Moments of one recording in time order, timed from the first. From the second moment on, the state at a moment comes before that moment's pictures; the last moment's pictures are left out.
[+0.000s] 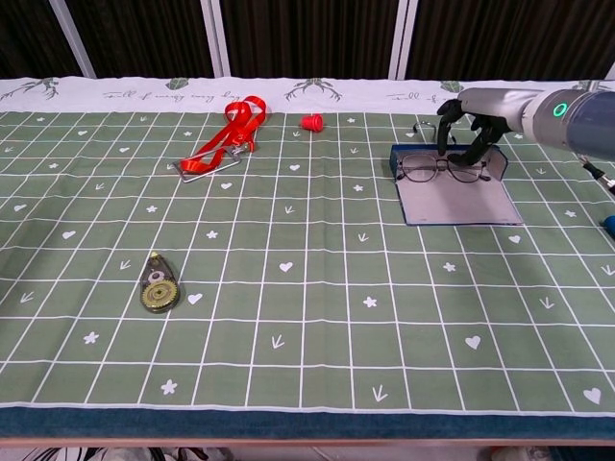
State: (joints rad) left arm -0.12 -1.08 -0.08 -1.72 1.35 1.39 0.00; right arm 0.92 -1.66 0.28 -0.89 -0.95 0.59 -0.12
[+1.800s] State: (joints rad) left arm -0.12 -1.08 -0.07 -1.72 1.36 1.40 0.01; right arm 0.68 -1.50 0.12 -1.40 -1.01 0.97 -0.33
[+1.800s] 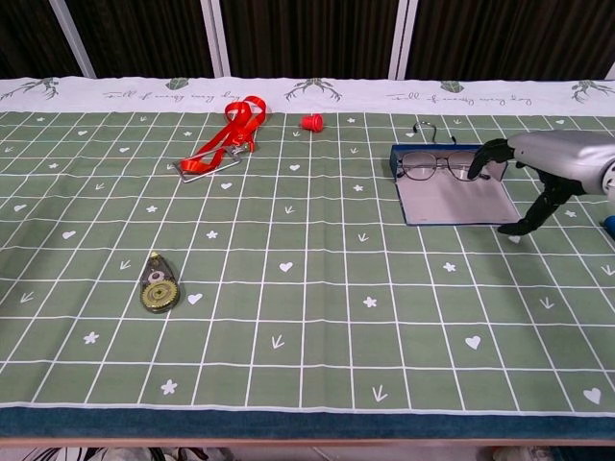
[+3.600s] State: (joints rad) left arm -0.12 -1.07 -0.07 -1.72 1.35 1.38 0.01; right arm 0.72 -1.67 0.19 -1.16 -0.97 0.86 -0.30
